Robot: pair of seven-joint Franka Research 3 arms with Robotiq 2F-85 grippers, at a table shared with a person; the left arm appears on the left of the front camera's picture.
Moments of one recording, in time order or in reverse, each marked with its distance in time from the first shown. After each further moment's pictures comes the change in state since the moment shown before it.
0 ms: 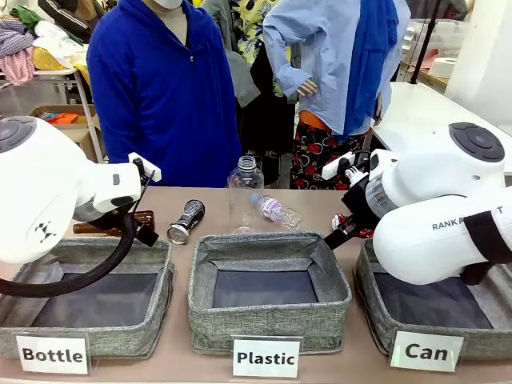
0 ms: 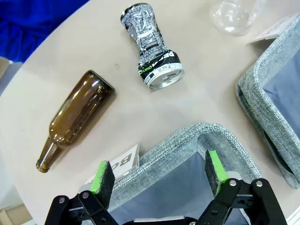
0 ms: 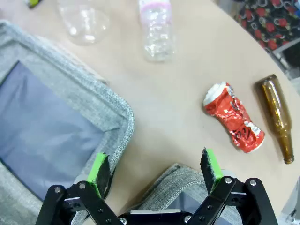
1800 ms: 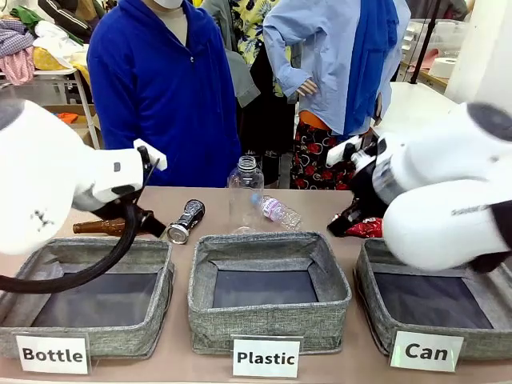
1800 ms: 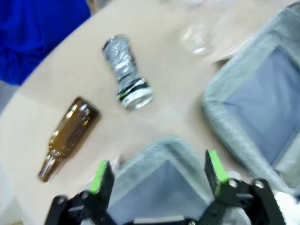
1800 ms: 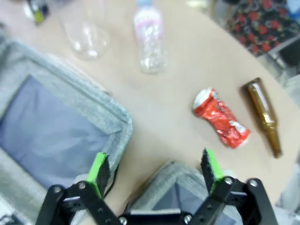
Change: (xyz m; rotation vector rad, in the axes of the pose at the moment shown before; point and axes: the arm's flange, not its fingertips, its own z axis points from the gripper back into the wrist) left arm 0.025 -0.024 0.056 -0.091 -0.087 -0.035; right arm 0.021 -0.006 0.062 -0.008 -0.049 -0.064
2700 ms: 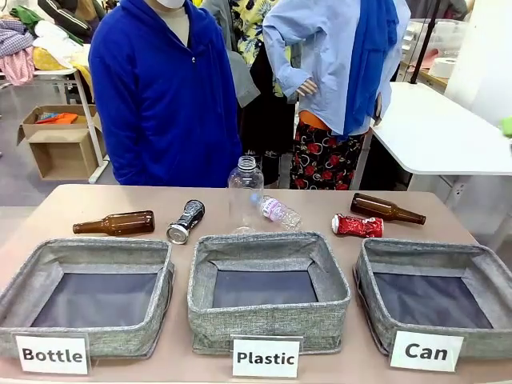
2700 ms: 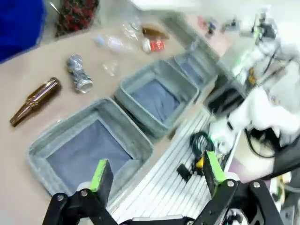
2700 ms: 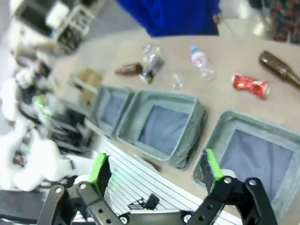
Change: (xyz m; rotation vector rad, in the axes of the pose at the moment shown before) left arm -0.155 0.151 0.236 -0.594 -0.323 0.339; right arm -0.117 -0.149 0.247 0.569 -0.288 -0.596
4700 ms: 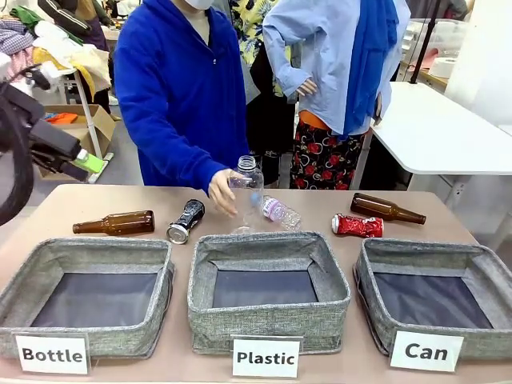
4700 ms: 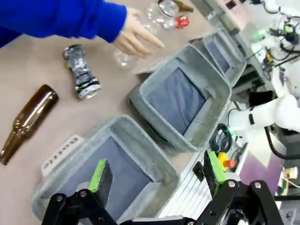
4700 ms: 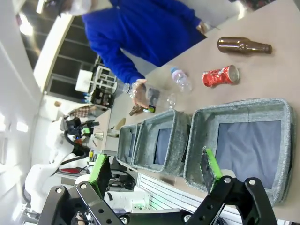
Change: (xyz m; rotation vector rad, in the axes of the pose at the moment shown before) left arm 0.101 0.053 -0.168 0.054 0.285 0.029; right arm -0.042 -0.140 0.052 0.108 -0.176 -0.369
